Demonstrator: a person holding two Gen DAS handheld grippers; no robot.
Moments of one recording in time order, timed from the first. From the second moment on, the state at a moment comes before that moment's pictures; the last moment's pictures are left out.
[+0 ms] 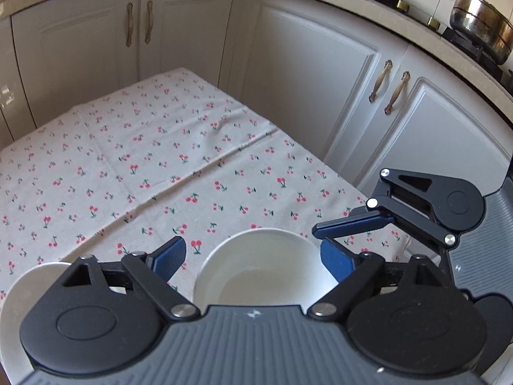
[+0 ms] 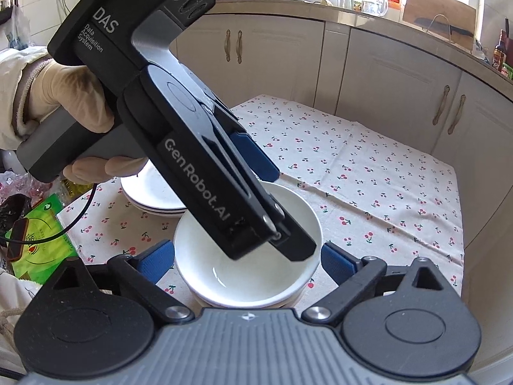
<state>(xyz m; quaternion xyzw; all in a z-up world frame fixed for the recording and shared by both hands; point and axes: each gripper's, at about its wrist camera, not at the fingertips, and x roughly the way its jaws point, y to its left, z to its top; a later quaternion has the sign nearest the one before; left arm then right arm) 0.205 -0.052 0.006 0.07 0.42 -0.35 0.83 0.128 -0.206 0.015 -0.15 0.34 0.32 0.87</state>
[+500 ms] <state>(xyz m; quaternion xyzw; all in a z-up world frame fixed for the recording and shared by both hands) 0.118 -0.005 -0.004 0.11 0.37 -0.33 0.86 0.105 -0.238 -0.004 -0.17 0.36 0.30 0.87</state>
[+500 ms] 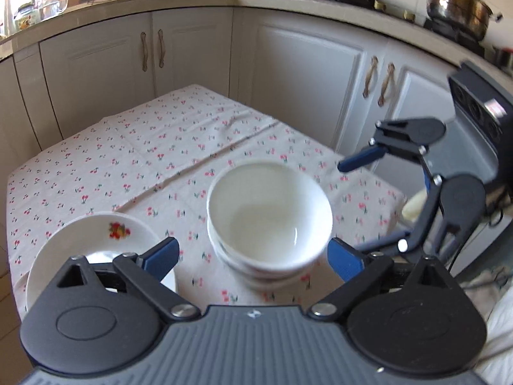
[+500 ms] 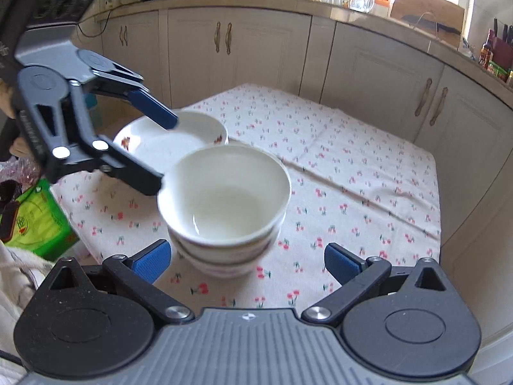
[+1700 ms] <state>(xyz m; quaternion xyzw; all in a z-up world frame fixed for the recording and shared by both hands) 0.137 -0.037 -0.081 0.20 0.42 -0.39 0.79 0.148 -0.227 -0.067 -0.23 0.40 0.35 0.82</state>
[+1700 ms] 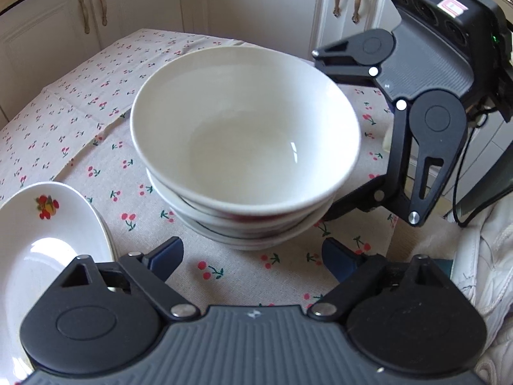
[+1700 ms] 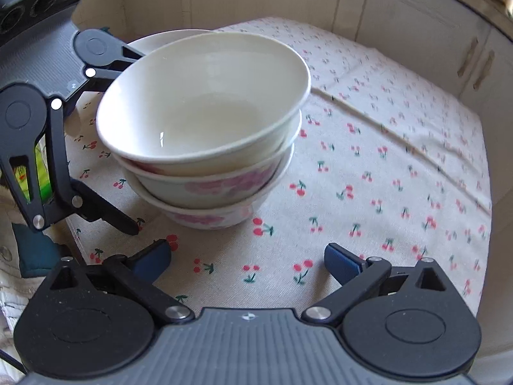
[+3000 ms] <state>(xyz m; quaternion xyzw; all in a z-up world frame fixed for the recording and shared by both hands) 0.174 -0.024 -0.074 0.20 0.39 -0.50 0.75 0.168 -0.203 -0.041 -0.28 0.40 0.45 0.75</state>
